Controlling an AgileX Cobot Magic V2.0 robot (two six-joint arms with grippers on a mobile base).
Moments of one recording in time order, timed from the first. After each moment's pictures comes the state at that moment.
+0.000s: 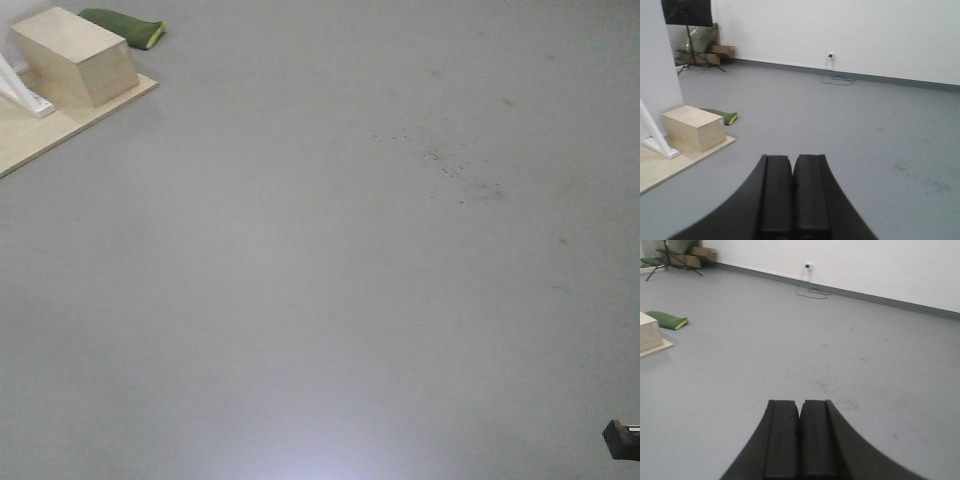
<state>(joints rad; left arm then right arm) -0.05 -0.01 0.03 0.02 0.10 0.00 -0.04 -0.01 0.03 0.05 0.22 -0.09</state>
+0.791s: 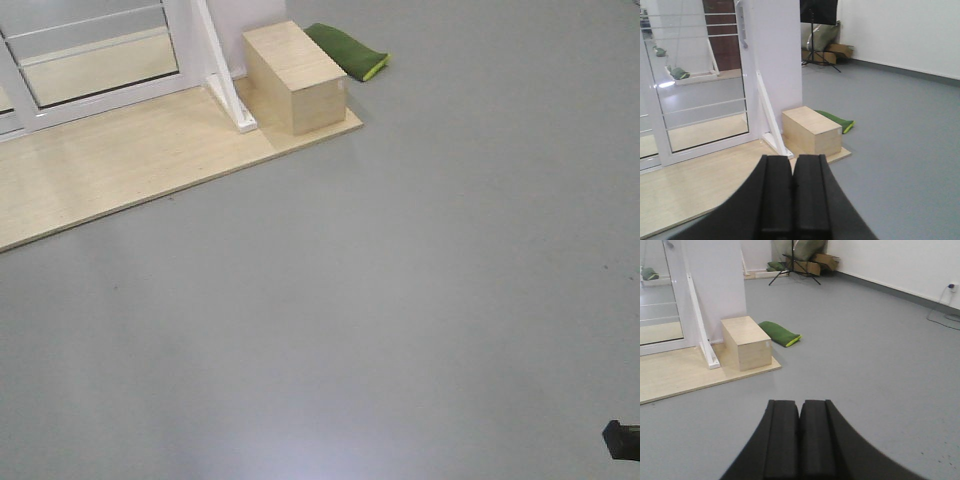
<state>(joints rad) -0.05 -0.01 0.03 0.02 0.10 0.00 -0.04 -0.01 0.03 0.05 0.22 -0.09</state>
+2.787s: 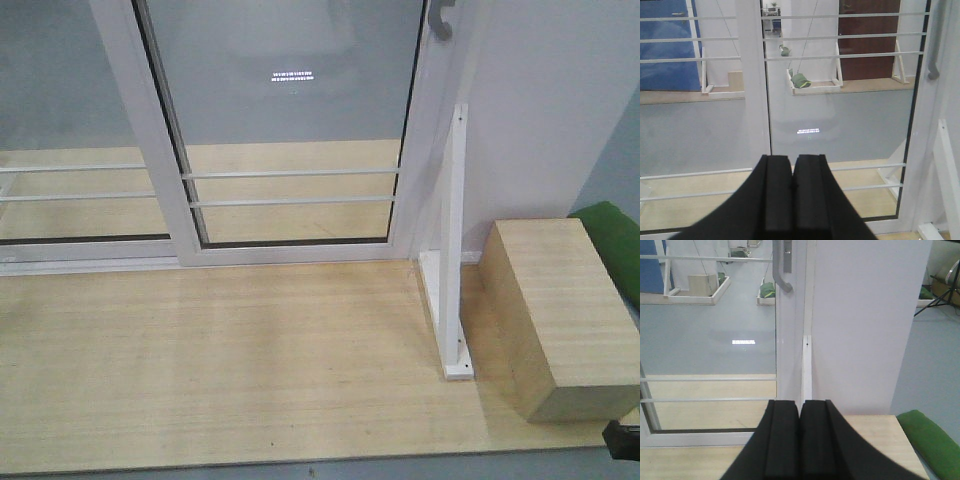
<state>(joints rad) -0.05 -0.01 0.03 0.02 0.10 0.00 -0.04 -0.01 0.03 0.05 0.22 -0.09</state>
